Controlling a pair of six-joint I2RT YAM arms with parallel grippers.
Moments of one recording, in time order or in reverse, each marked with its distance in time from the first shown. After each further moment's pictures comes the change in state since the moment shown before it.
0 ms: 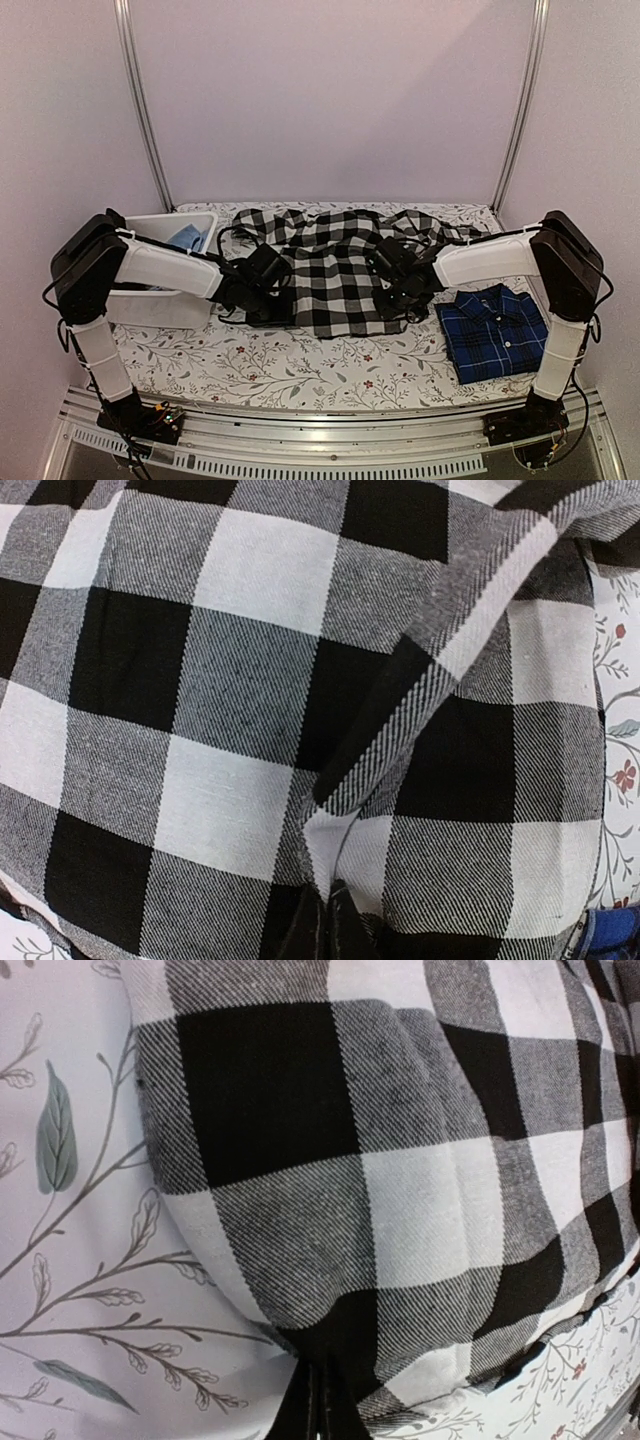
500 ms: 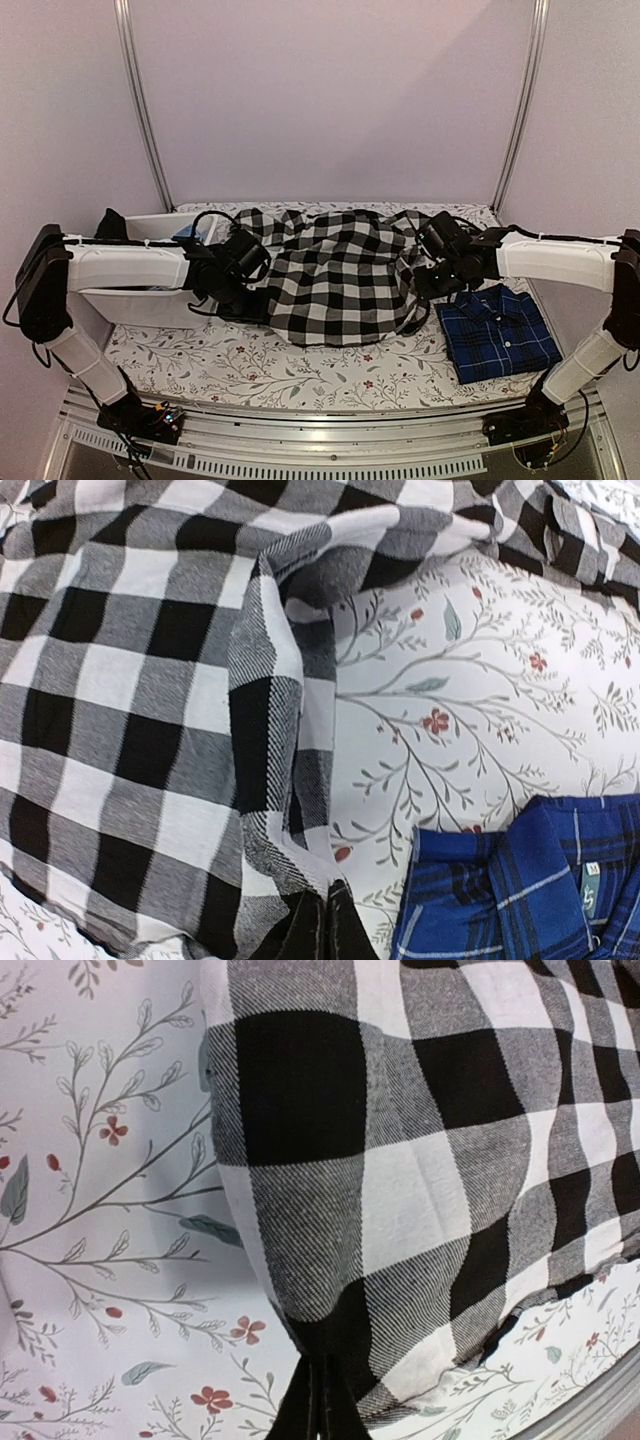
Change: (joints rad) left arm 0.023 -0.210 0.004 -0.312 -0.027 0.113; right arm -0.117 -0.349 -0.109 -0.131 0.018 -0.004
